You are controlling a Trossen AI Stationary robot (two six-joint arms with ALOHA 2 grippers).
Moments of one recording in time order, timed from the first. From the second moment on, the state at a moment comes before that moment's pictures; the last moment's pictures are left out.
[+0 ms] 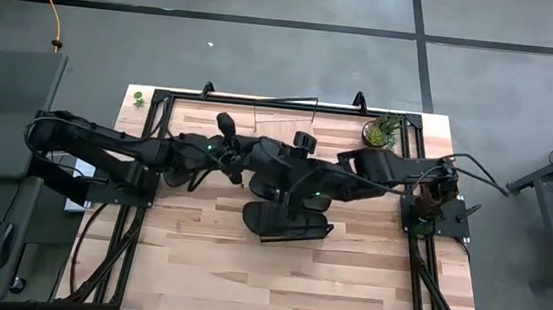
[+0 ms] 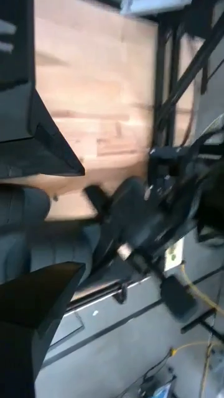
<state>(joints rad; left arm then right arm) 0.07 1.19 0.77 0.24 -0.58 0.95 0.27 1.91 2.35 -1.12 0.48 0.08</state>
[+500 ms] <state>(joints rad) 0.29 1.31 0.78 0.34 -0.44 0.93 0.21 1.83 2.35 -1.04 0.17 0.05</state>
